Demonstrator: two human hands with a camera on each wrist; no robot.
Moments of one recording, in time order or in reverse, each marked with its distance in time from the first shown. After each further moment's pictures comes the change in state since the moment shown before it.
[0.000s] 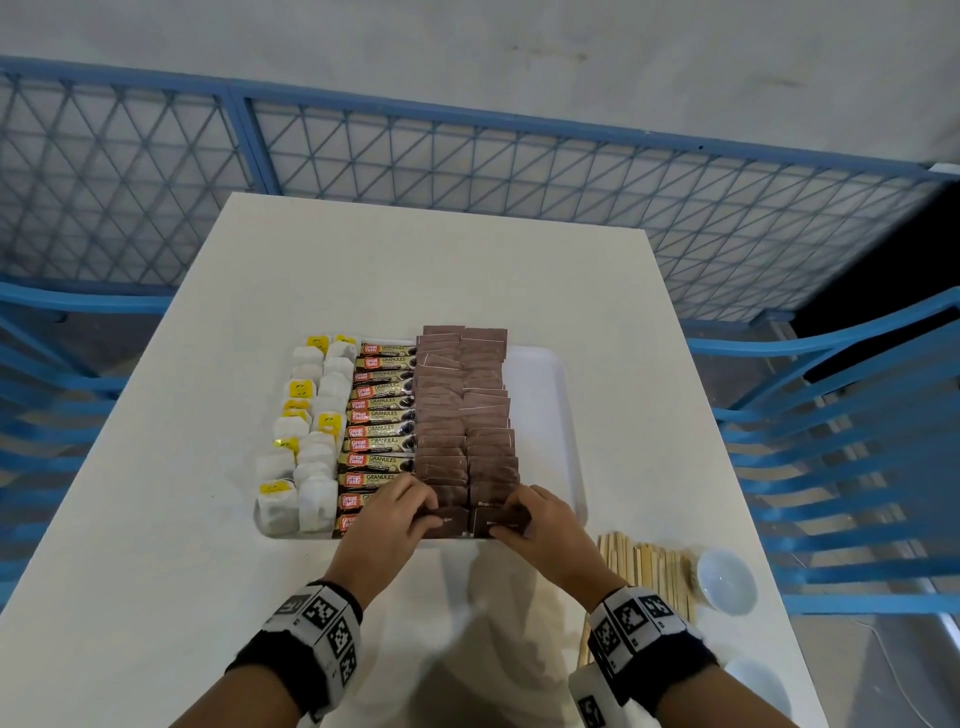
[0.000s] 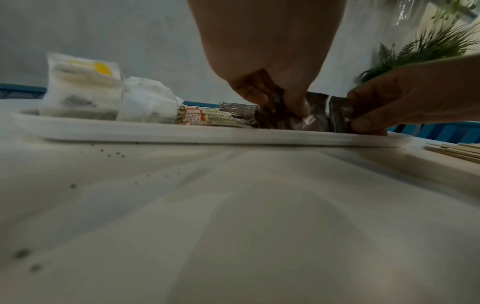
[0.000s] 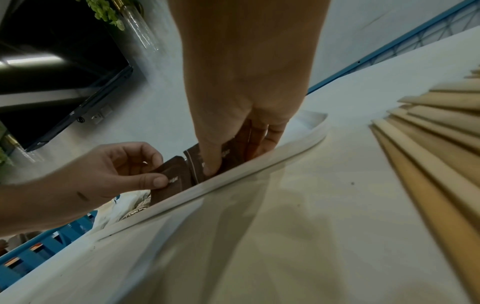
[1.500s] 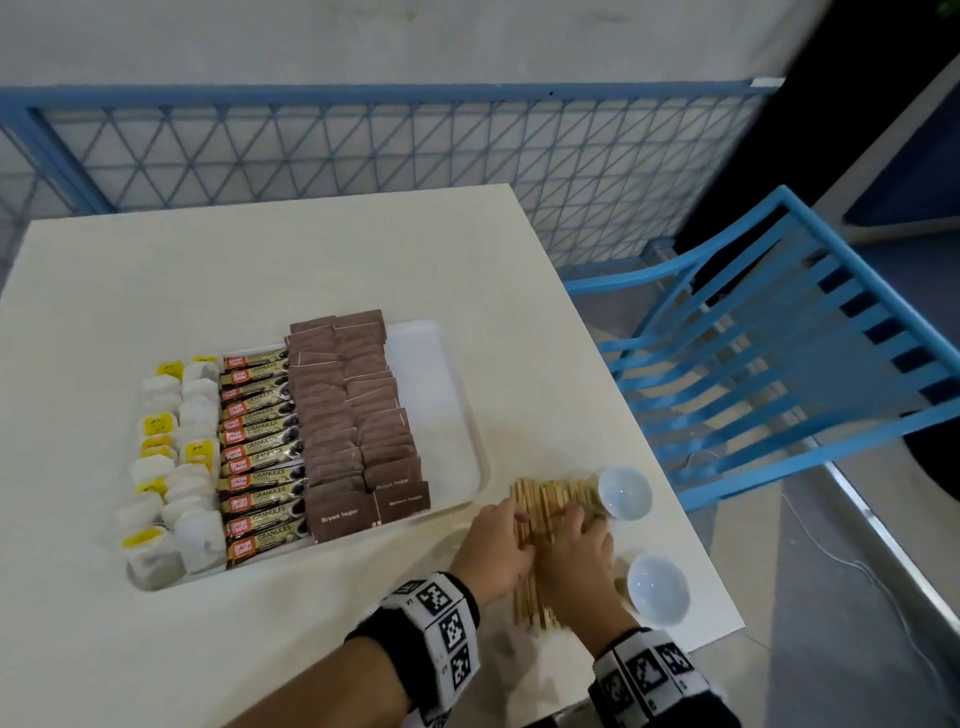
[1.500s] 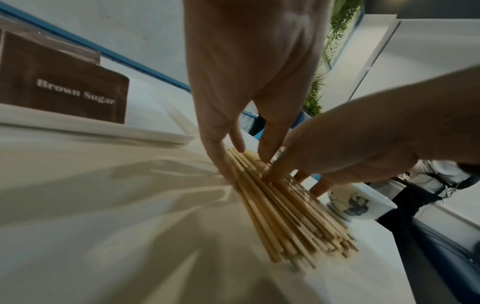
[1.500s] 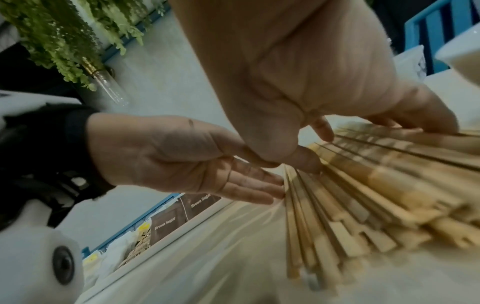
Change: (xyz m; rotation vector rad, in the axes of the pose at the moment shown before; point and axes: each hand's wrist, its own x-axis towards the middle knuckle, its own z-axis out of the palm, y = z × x) left_hand 0.018 0.151 0.117 -0.184 -0.576 -0.302; right_hand -0.107 0.048 -0.002 -0.169 0.251 0.785
